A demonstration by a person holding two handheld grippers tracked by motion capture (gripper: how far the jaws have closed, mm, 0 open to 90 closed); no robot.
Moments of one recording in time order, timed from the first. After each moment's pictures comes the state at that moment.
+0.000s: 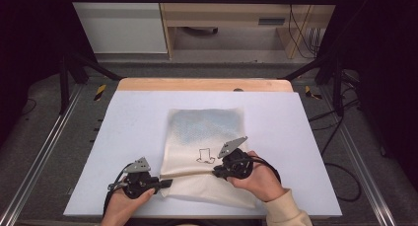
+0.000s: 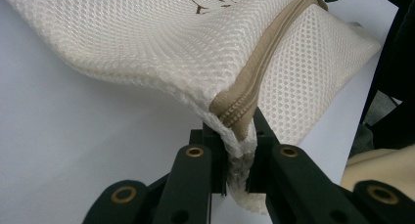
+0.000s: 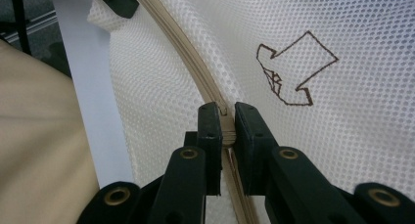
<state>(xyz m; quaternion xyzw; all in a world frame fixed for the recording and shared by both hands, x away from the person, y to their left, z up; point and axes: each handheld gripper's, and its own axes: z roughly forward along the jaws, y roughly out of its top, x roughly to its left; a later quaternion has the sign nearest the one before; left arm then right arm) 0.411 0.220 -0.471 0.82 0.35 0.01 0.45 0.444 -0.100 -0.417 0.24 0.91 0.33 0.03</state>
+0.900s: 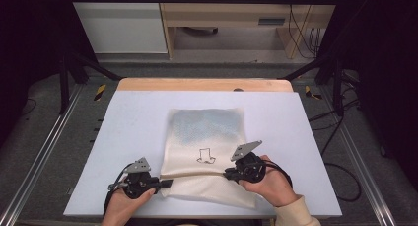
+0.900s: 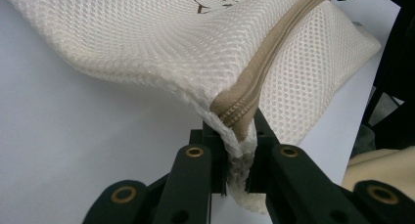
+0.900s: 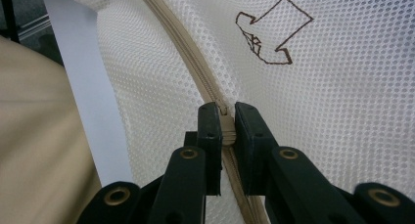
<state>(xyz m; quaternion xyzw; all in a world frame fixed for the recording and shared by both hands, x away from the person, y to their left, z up) 0.411 0.219 -0.472 0.82 0.35 0.01 0.45 0.435 -0.132 -0.422 0.26 0.90 0.34 0.04</state>
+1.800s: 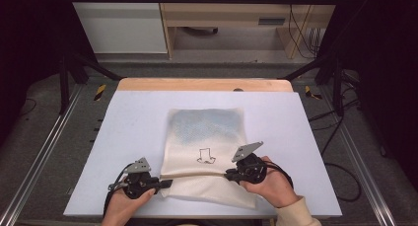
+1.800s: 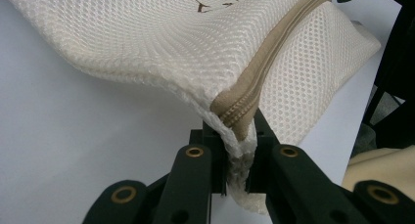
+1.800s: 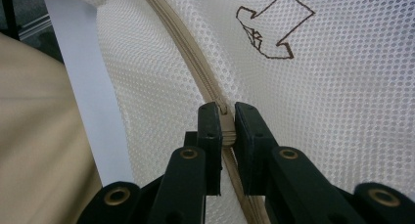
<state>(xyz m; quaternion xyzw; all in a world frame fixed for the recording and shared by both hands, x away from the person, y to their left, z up) 0.410 0.219 -0.472 0.82 0.35 0.01 0.45 0.433 -0.135 -0.425 0.26 0.90 0.34 0.04</state>
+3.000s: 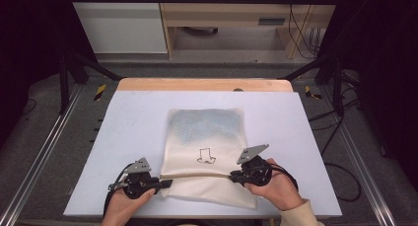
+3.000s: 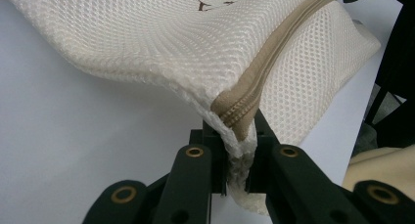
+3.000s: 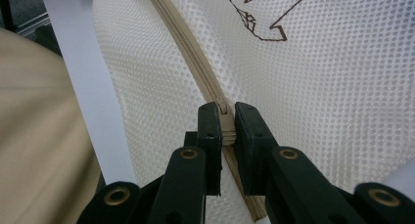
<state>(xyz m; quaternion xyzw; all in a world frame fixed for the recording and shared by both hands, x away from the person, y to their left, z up) 0.410 0.219 -0.471 0.82 0.35 0.01 0.45 0.428 -0.148 -0.427 0.27 0.90 0.33 0.04</state>
